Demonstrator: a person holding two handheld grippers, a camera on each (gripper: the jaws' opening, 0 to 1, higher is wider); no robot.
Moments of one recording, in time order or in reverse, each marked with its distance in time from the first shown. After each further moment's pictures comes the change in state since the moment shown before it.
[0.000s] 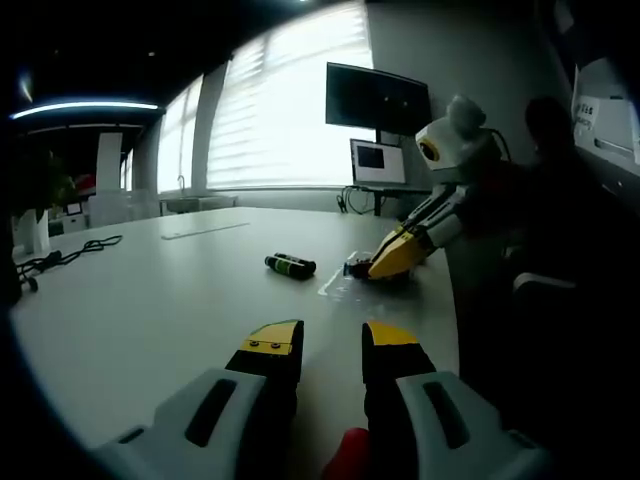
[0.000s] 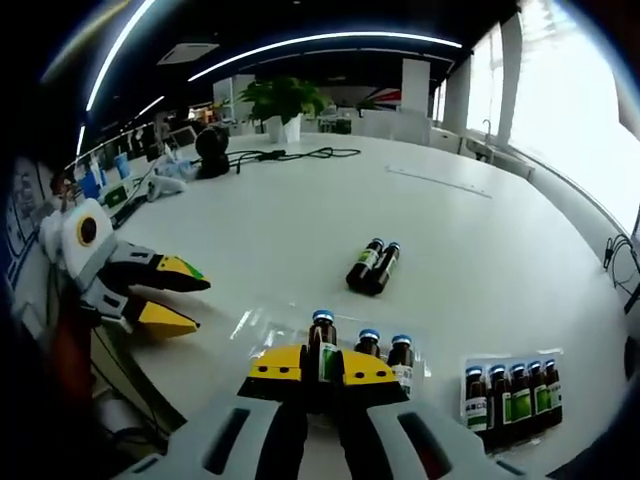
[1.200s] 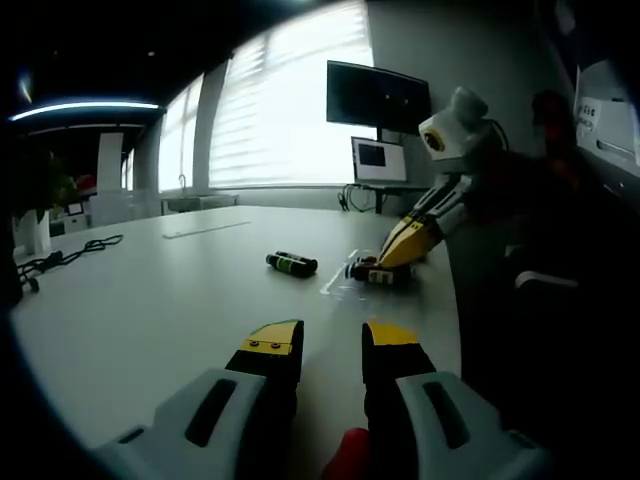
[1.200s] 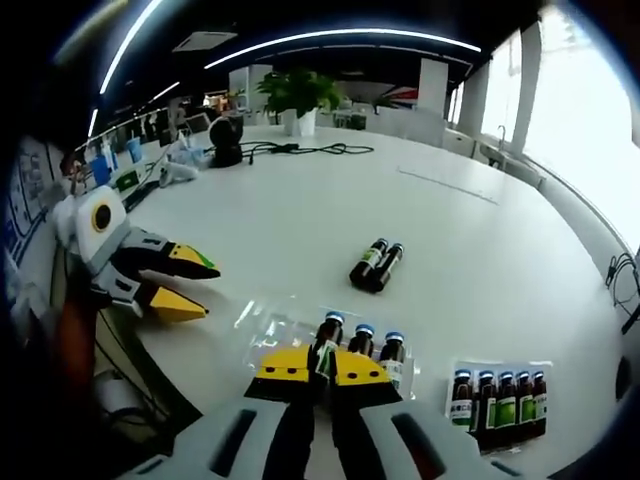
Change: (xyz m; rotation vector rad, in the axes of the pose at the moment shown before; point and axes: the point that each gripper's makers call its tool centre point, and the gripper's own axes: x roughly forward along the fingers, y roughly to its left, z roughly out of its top) left arm 0.001 0.001 -0.002 0.003 0.009 0.007; right arm -0.009 -0.002 -0.001 -0.036 0.040 0.037
